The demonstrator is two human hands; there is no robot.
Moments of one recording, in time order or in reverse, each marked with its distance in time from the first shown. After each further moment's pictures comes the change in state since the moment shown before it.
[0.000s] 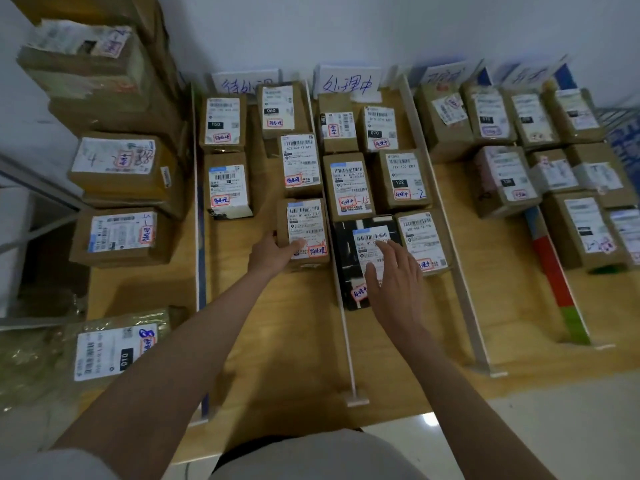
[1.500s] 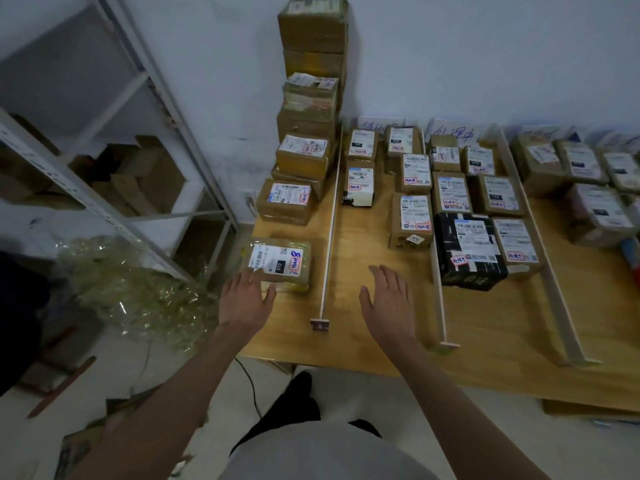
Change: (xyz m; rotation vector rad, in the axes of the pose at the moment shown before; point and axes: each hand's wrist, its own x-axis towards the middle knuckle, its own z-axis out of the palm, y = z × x) left_hand -0.263 -0.245 -0.169 0.715 0.556 0.193; right_hand -0.210 -0.147 0.049 -0.004 -0.040 -0.331
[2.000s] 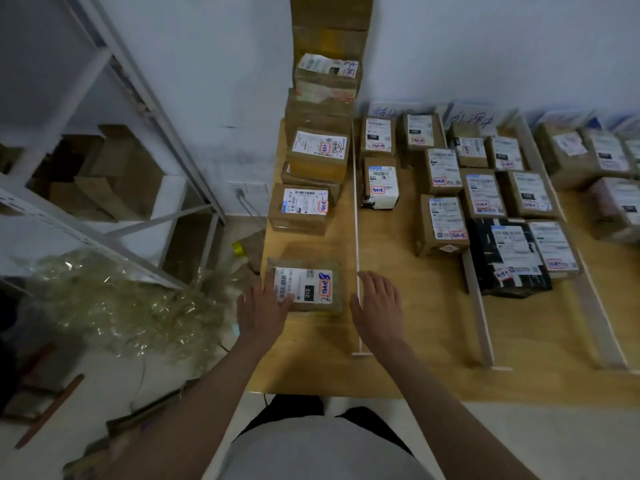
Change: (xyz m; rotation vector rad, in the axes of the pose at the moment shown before) left_hand 0.100 -0.066 0.043 -0.179 -0.193 -0.054; right_hand 0.069 -0.093 0.072 -0.058 -0.127 0.094
